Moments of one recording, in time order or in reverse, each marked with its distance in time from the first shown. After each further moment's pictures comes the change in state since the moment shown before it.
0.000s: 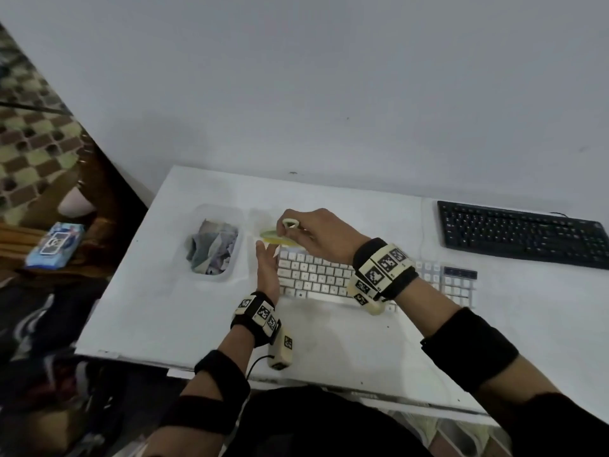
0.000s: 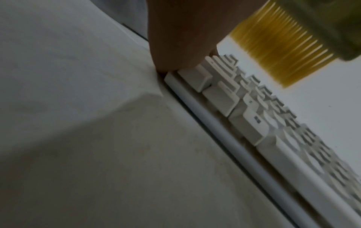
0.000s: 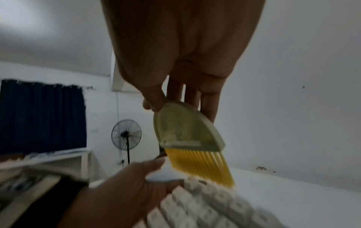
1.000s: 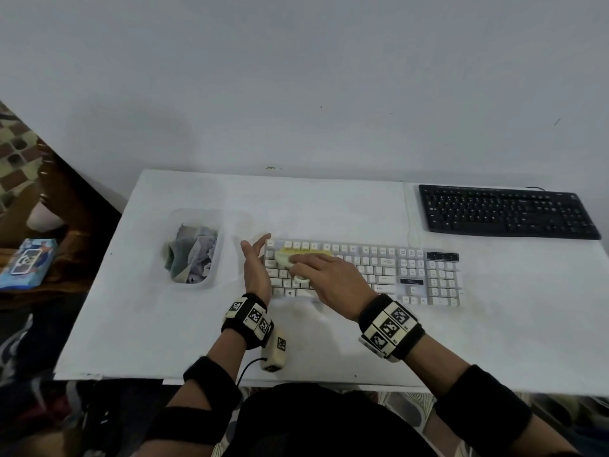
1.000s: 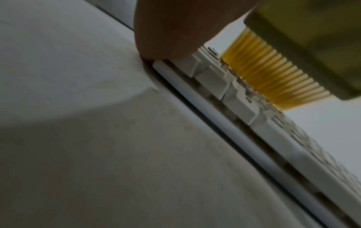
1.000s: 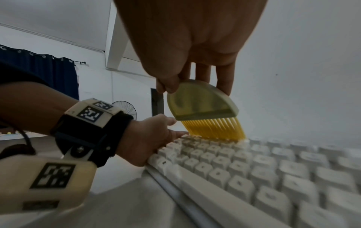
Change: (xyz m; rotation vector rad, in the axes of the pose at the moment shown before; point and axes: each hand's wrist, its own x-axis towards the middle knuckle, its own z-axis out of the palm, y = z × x) left_hand 0.008 -0.005 0.007 0.145 0.056 0.152; right_hand -0.088 0.012 0.059 -0.346 0.147 0.012
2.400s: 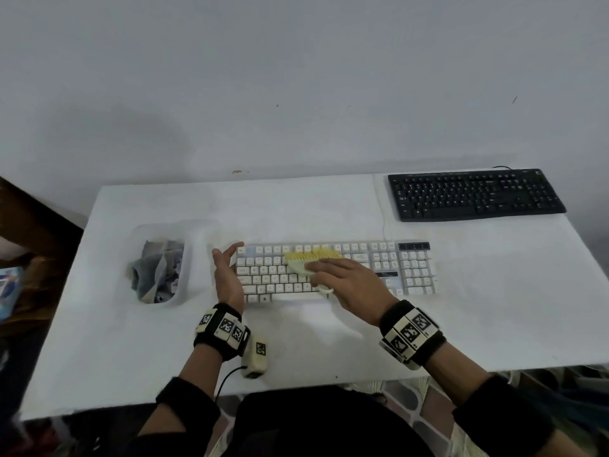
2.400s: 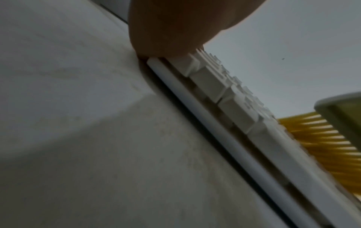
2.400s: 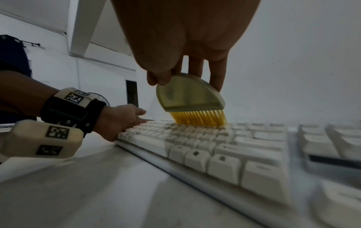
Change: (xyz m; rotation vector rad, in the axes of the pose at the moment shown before) left_hand 0.007 0.003 0.006 0.027 0.055 -0.064; right_hand -0.073 0.061 -0.002 -0.005 0.030 0.071
